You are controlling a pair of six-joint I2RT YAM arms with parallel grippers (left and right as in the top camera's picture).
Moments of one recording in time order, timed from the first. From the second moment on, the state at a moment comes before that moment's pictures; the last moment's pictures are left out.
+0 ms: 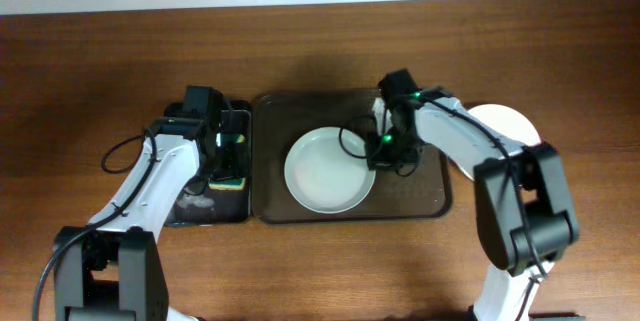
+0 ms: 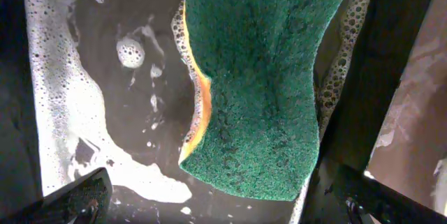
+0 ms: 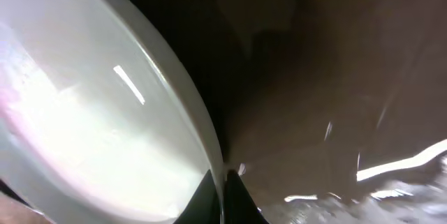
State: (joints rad) left arm -0.12 1.68 1.11 -0.84 -0.08 -0.26; right arm 0.29 1.97 1.32 -0.85 -0.35 0.25
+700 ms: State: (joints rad) left arm -0.12 1.68 1.11 -0.83 -0.08 -0.26; right arm 0.36 1.61 1.32 -0.97 0.48 0.21
